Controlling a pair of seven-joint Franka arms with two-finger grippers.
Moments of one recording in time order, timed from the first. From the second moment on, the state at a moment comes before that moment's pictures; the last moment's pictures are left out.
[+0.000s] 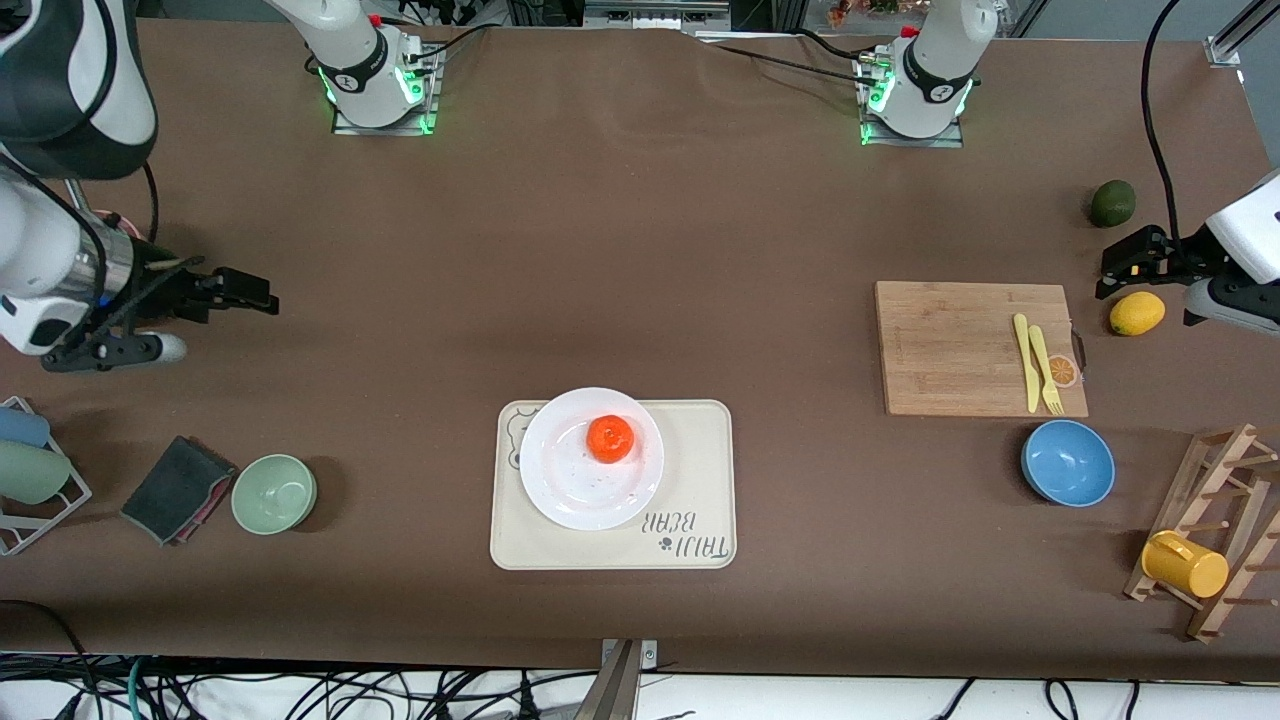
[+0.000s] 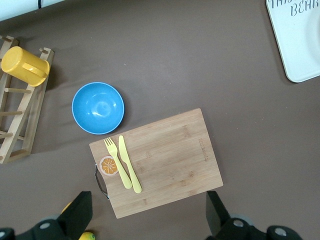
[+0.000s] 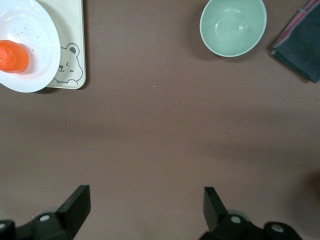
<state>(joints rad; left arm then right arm) -0.01 0.10 0.06 -1.57 -0.02 1.67 0.36 0.12 0.18 -0.09 -1.59 0.14 1.64 -0.07</state>
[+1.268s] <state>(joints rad) -0.01 0.10 0.06 -1.57 -0.02 1.67 0.36 0.12 0.03 -0.10 -1.63 0.00 1.63 -0.07</state>
